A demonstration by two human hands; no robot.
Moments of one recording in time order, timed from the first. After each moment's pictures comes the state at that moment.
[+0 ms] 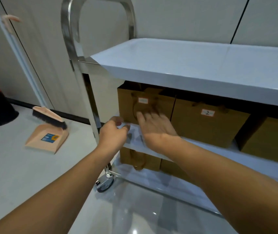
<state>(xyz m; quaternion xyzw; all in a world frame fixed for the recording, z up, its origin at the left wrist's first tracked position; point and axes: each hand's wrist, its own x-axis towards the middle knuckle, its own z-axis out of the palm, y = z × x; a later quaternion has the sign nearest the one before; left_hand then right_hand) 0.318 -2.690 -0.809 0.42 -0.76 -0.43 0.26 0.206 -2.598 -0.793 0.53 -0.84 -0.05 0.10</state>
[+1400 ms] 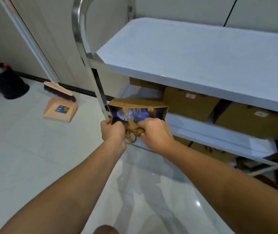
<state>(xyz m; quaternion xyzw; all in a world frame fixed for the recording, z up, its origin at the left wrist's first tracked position) 0.363 -2.606 -0.759 0.59 -0.35 -0.65 0.33 0.285 -2.498 -0.721 0.52 -0.84 0.12 -0.10</state>
